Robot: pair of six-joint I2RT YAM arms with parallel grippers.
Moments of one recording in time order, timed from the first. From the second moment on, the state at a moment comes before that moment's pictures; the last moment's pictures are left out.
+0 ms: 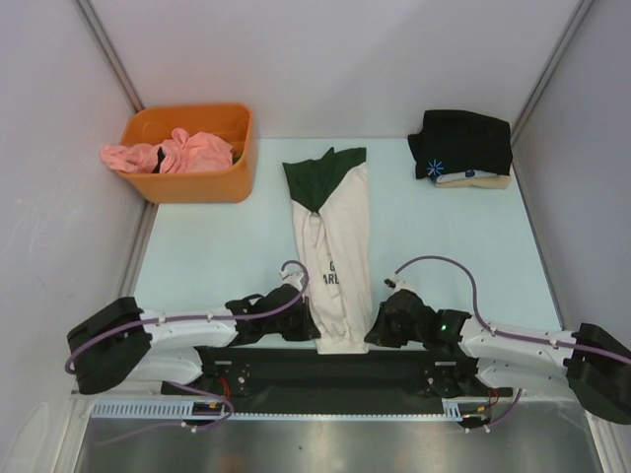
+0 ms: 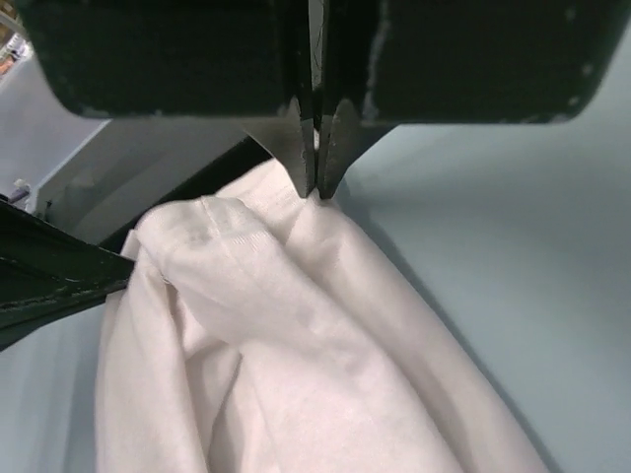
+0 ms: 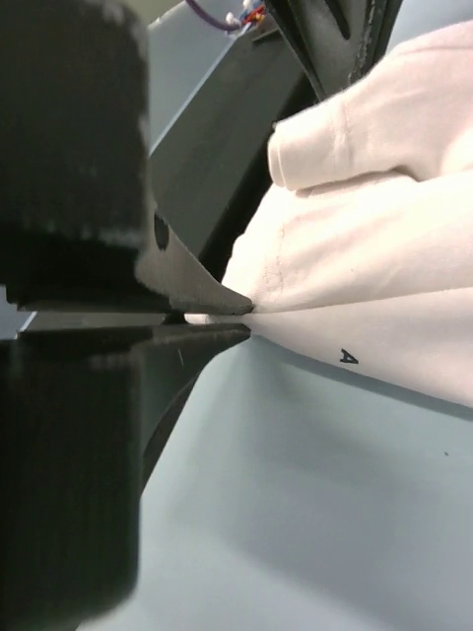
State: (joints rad) left arm -1.05 1.24 0.39 0.01 0.04 -0.98; right arm 1.03 0.98 0.30 -0.18 0.02 1.05
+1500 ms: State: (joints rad) left arm -0.74 1.07 0.84 -0.50 -0.07 -0.83; right arm 0.69 1.19 0.93 -0.51 -0.01 0.74
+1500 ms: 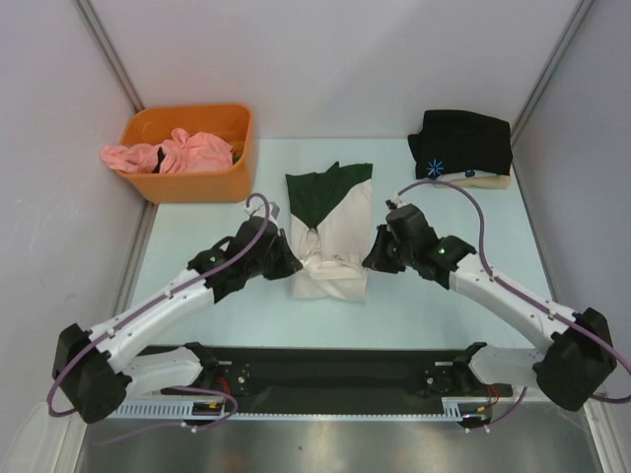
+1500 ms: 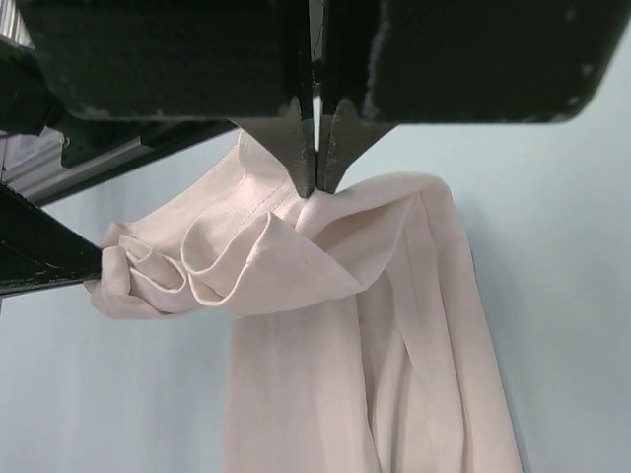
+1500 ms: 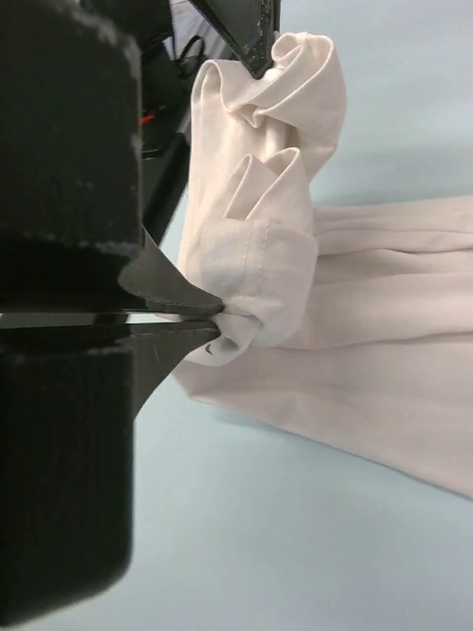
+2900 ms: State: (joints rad) left arm -0.35 1.43 1.03 -0.47 0.16 -0.58; right arm 0.43 1.43 0.96 -0.41 -0.24 0.49
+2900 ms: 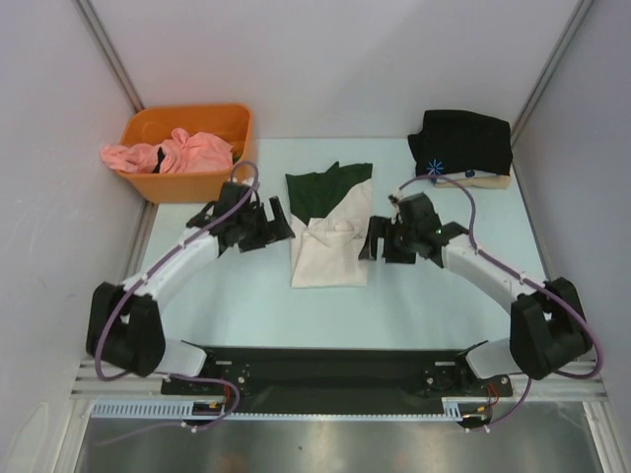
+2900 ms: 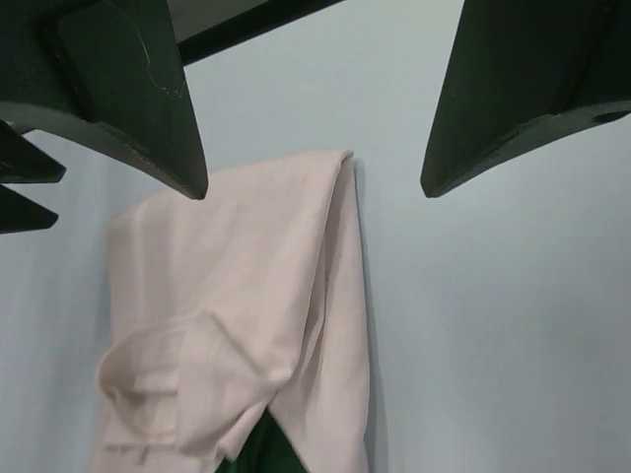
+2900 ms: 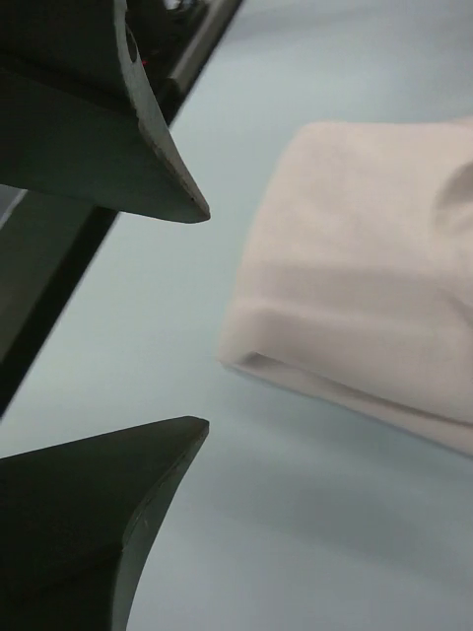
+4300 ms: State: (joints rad) left arm -0.61 1.16 0.53 -0.09 0.23 -0.79; right arm 0.64 1.34 0.69 -0.20 -0.21 0.72
